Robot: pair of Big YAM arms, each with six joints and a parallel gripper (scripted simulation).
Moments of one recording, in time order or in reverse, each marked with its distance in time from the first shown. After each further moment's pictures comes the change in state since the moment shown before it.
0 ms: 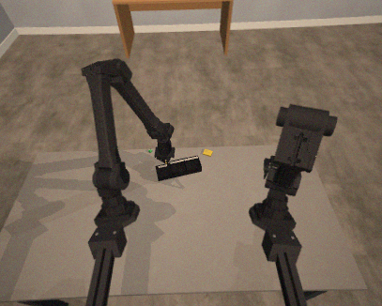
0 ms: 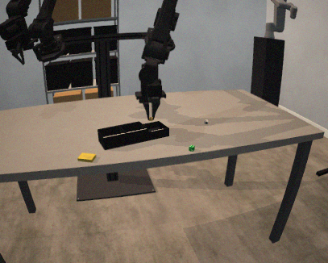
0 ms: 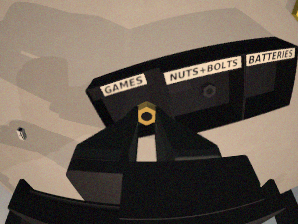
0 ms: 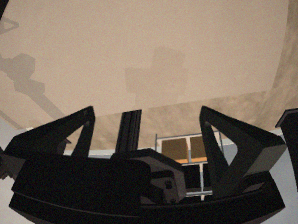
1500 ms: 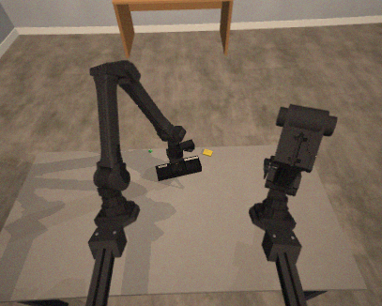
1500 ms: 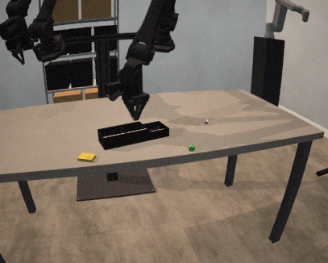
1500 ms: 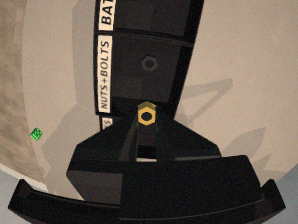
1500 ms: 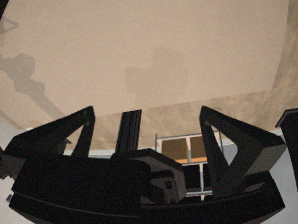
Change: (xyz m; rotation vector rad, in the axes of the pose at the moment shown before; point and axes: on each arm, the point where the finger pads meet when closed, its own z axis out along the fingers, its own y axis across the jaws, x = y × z) left arm 0.015 -0.053 0.001 0.000 0.003 1.133; right arm 0.000 0.000 0.000 0.000 0.000 0.000
